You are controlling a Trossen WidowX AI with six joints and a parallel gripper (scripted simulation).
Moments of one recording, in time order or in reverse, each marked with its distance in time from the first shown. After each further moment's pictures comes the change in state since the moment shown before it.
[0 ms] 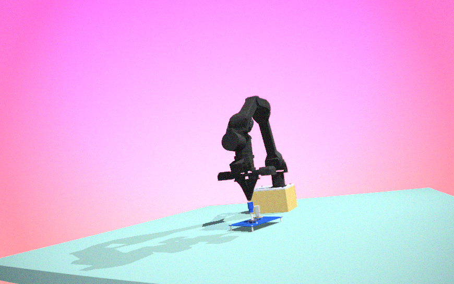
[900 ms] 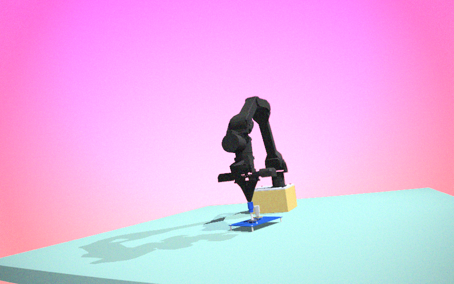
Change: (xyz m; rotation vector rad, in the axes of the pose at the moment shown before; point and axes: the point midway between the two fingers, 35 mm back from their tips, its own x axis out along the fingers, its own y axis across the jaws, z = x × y) arm 0.005 0.000 0.000 0.000 0.002 0.000
